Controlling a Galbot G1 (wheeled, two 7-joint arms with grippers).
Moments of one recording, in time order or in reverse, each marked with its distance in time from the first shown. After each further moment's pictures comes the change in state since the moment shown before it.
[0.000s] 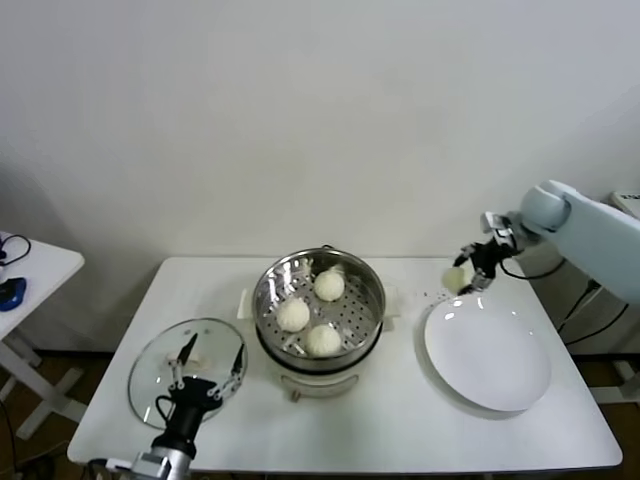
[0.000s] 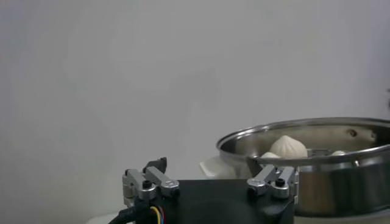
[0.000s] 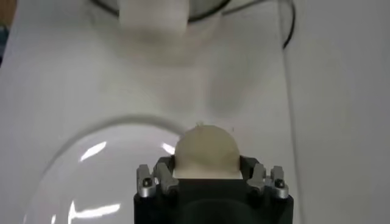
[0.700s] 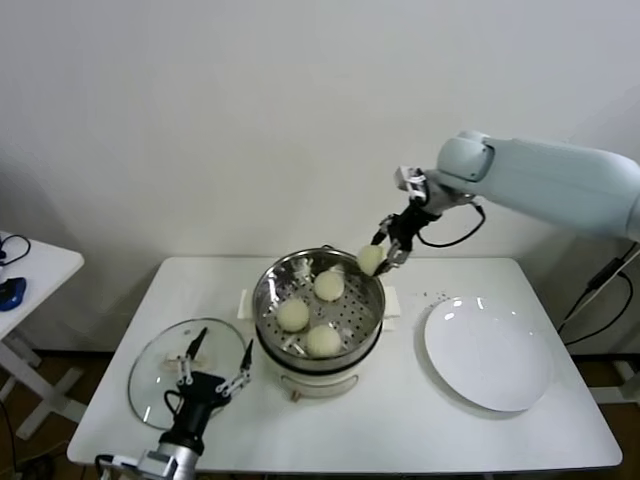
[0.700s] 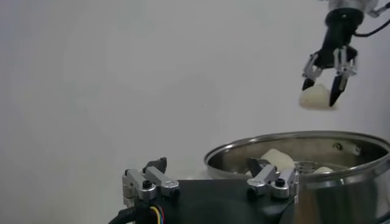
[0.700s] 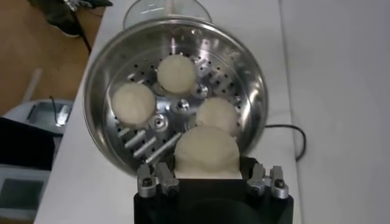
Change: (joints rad) left arm -0.008 0.009 0.029 -0.017 -0.002 -0.008 0.002; right arm 0.341 0.278 -0.443 0.177 0.514 -0.137 0.113
